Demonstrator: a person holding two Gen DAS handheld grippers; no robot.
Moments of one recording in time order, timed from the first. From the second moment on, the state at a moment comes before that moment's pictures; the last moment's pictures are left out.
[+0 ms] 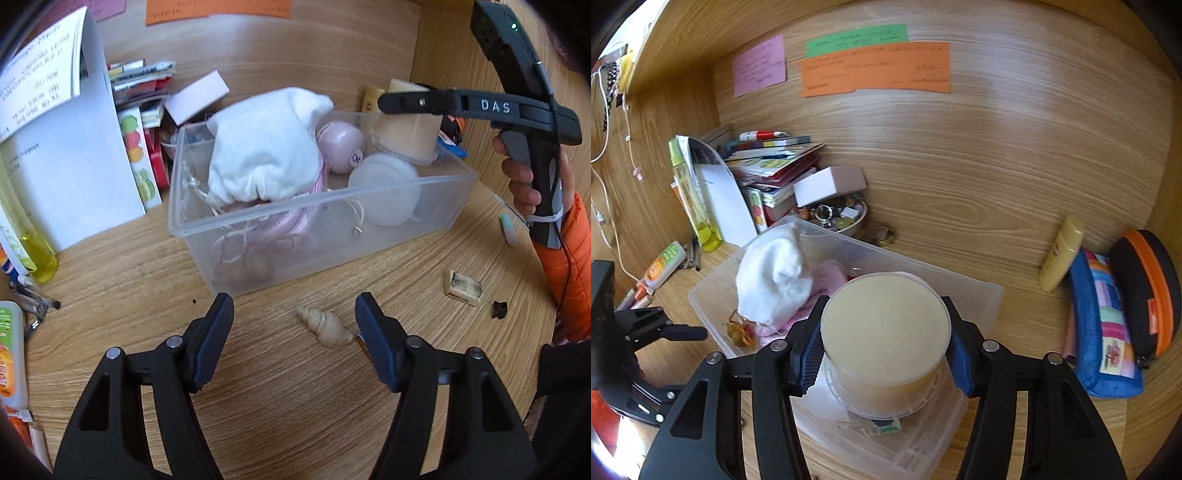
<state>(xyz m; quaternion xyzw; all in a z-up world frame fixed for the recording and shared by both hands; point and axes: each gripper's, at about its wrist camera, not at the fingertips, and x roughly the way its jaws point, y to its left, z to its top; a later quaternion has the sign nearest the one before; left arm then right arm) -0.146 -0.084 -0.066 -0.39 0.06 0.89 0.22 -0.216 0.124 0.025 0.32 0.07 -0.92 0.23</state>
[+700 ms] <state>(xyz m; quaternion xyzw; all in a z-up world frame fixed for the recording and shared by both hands) -0.136 -0.057 -0.078 -0.42 0.11 0.88 0.21 -0.228 0.128 0.010 0.34 0.04 -0.91 0.24</state>
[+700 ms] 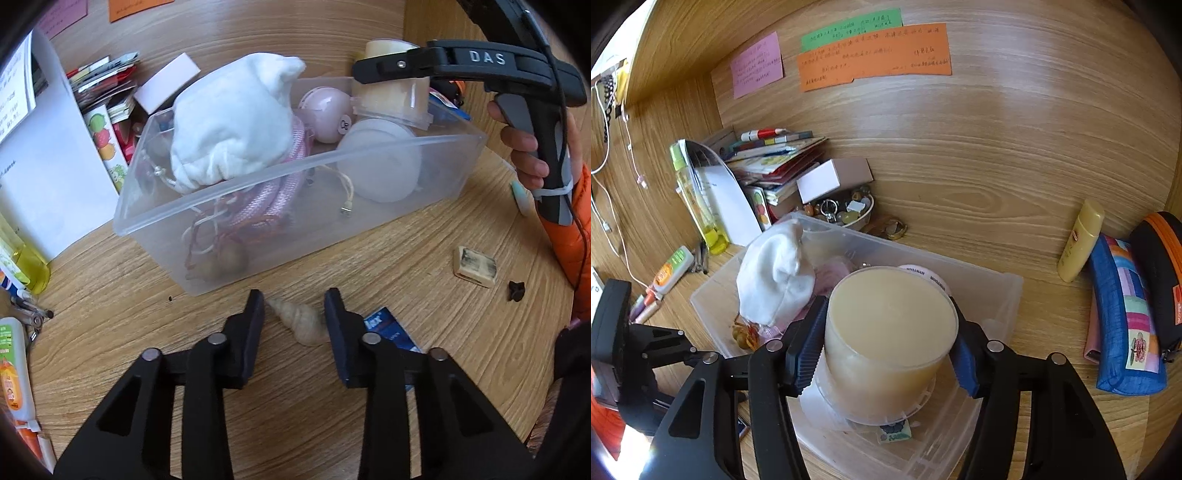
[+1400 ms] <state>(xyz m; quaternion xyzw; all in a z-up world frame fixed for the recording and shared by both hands) -0.102 -0.069 -0.076 -0.40 0.09 0.89 0.20 -0.199 0.139 0.026 0.32 0.07 -0.92 0.21</state>
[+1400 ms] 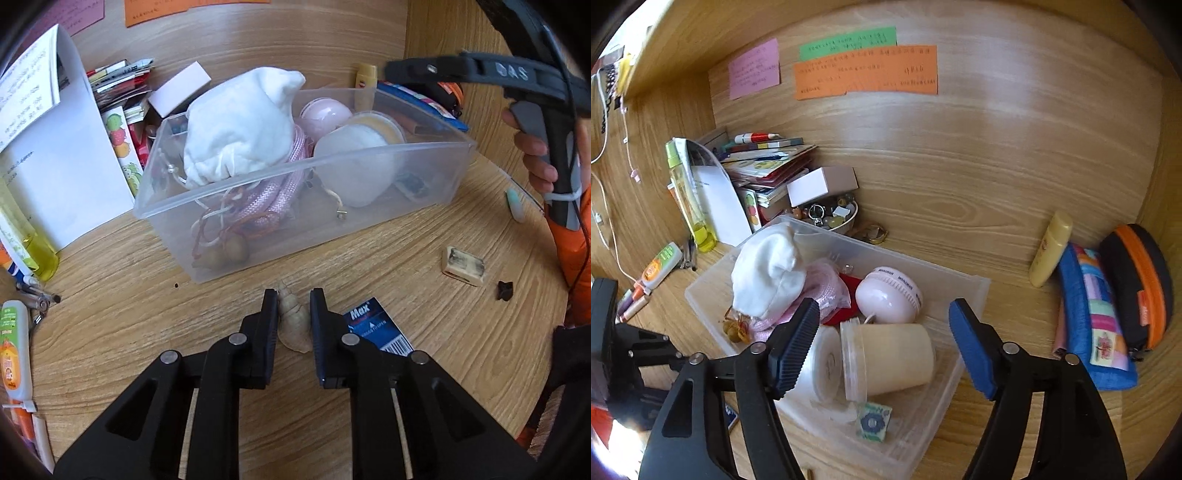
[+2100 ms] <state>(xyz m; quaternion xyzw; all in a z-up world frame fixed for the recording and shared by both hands) -0.094 -0.068 -0.050 -0.35 0.03 0.90 0.24 -0.096 0.254 -0.023 0.39 0.14 -0.91 0.05</state>
